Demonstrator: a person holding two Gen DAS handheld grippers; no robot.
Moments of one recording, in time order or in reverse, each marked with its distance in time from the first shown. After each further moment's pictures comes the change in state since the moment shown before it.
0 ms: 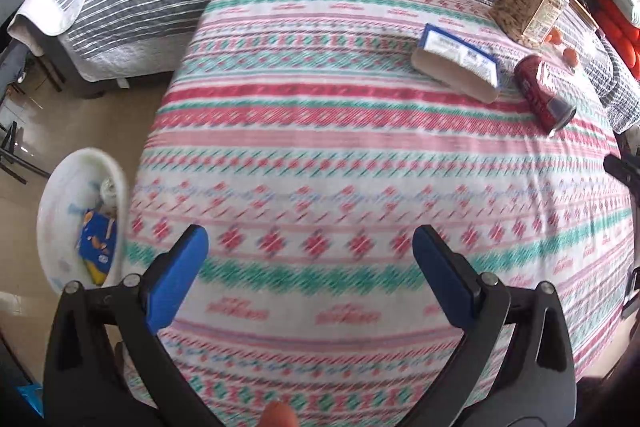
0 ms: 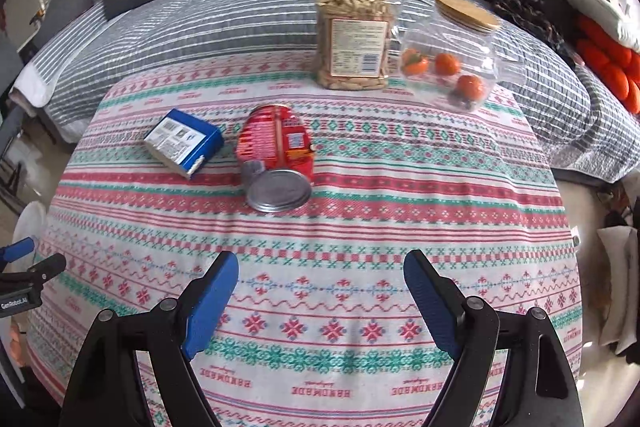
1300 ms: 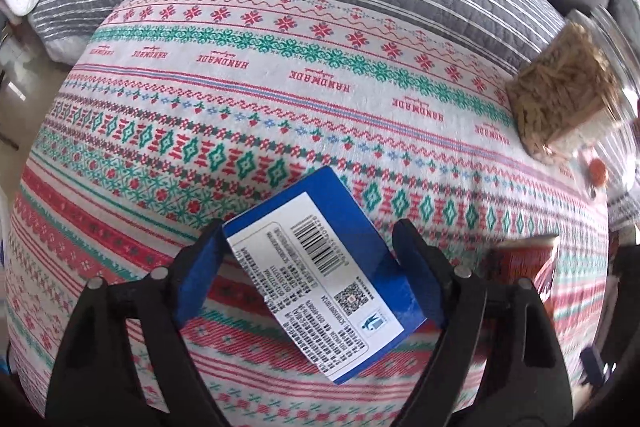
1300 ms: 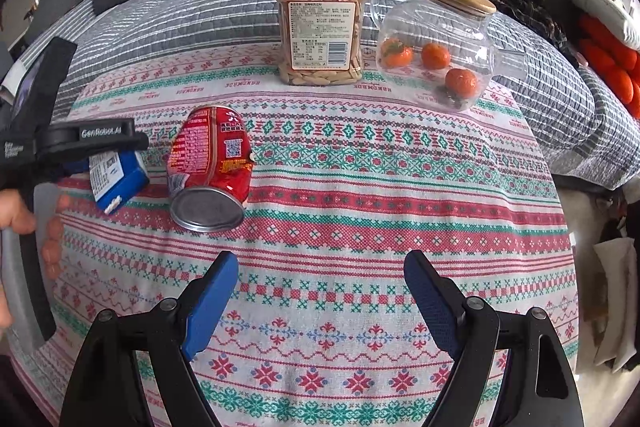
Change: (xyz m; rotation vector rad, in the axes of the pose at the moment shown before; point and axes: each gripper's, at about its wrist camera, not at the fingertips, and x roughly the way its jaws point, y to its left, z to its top) left arm 0.092 -0.108 0.118 -0.194 0.021 -0.051; right arm 0.038 -0.033 0.016 -0.019 0.017 0.000
